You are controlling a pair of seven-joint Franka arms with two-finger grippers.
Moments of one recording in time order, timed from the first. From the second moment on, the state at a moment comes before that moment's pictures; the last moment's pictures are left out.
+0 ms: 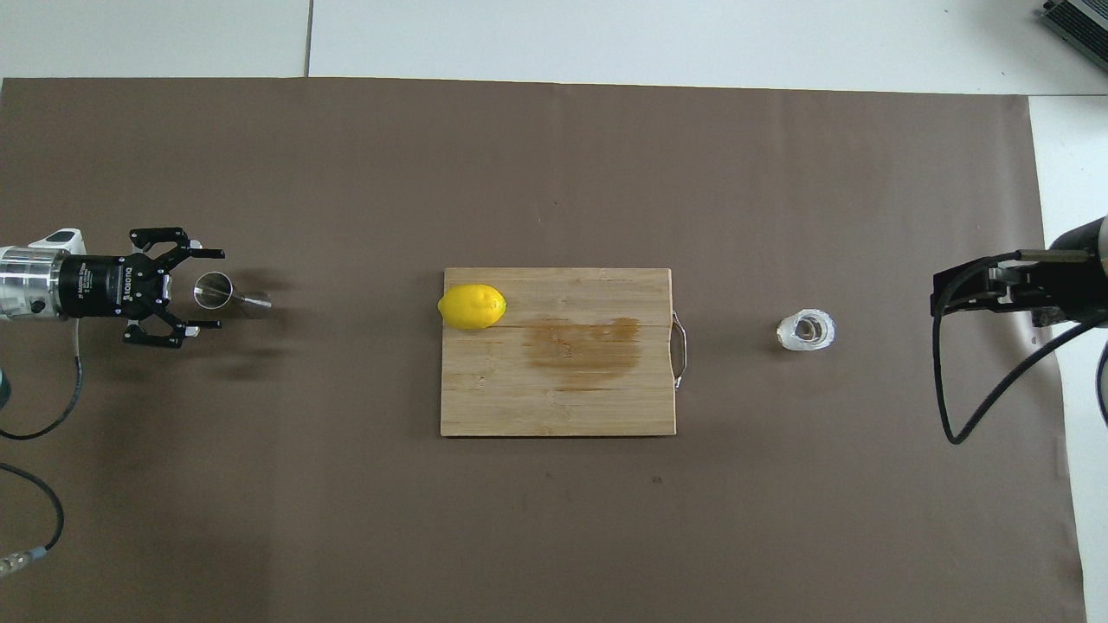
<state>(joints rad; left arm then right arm) 0.47 0.54 -0.13 -1.76 -1.02 1.56 -0.78 0.02 -0.04 0.01 -1.63 -0.03 1.53 0.15</state>
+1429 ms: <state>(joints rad) 0.47 0.54 -0.13 -1.76 -1.02 1.56 -0.75 0.02 -0.04 0.01 -1.63 -0.03 1.53 0.15</state>
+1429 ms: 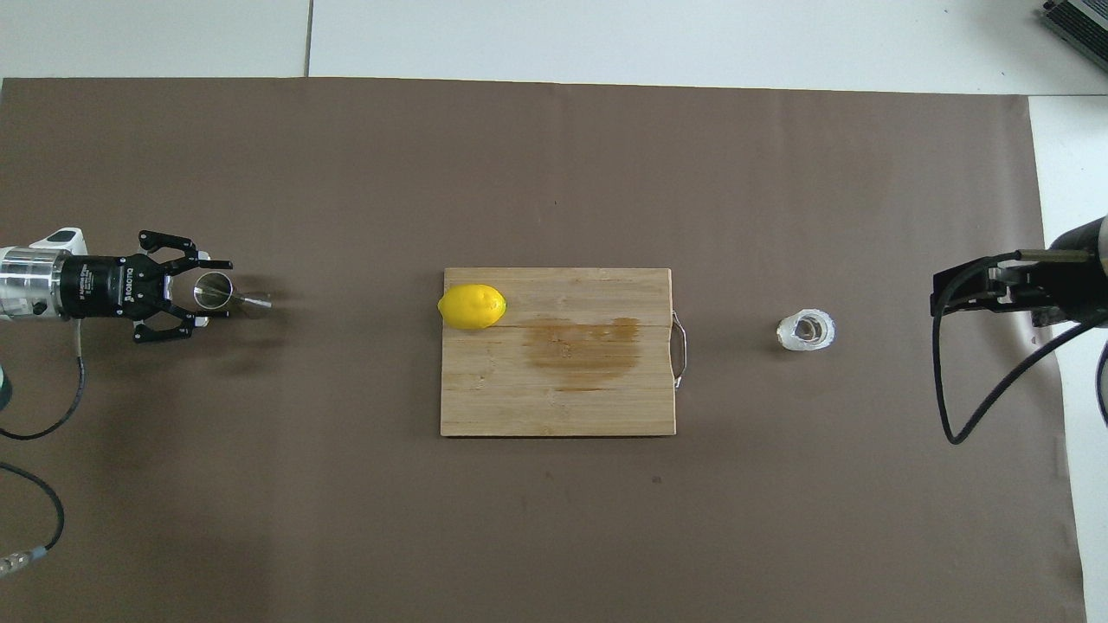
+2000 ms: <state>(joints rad) 0.41 0.52 -0.13 -1.76 -1.05 1.52 -0.75 0.02 -0.04 0.01 -1.63 -0.03 1.53 0.15</state>
